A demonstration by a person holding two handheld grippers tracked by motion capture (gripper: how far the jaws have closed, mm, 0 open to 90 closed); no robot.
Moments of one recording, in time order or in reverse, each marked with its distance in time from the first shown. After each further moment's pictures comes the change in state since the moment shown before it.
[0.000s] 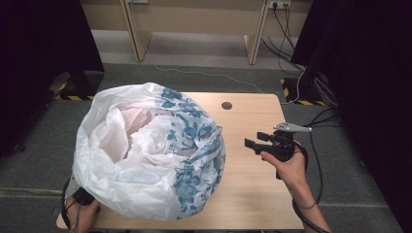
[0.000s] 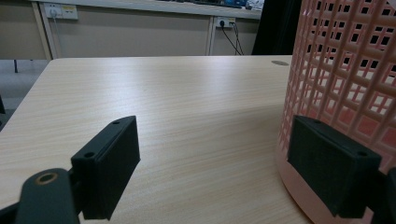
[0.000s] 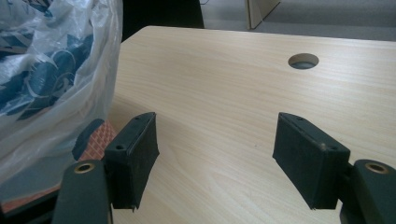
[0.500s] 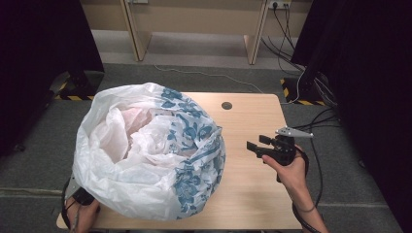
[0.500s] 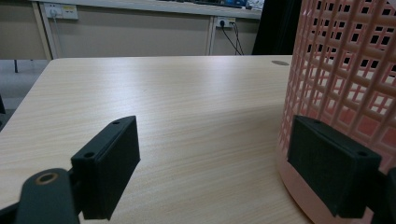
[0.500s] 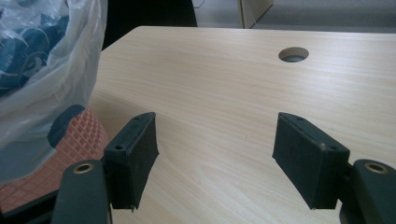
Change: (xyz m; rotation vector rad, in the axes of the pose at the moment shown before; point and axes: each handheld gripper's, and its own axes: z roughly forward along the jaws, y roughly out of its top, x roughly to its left) left arm 0.000 0.000 0.000 -0.002 0.000 -0.002; right arm -0.009 -0.018 0.002 -0.020 -0.018 0.015
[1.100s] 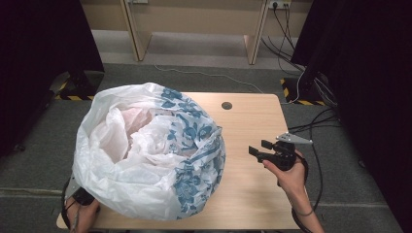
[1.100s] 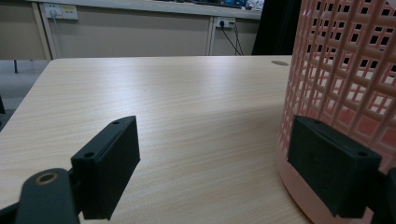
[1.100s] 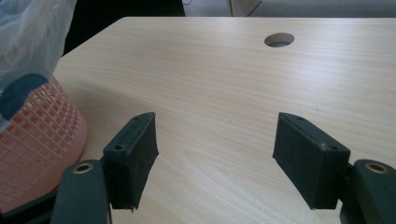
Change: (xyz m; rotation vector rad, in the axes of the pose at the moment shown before) left arm 0.000 0.000 0.000 0.000 0.000 0.001; right arm -0.011 -0.023 0.004 0.005 -0.044 -0.004
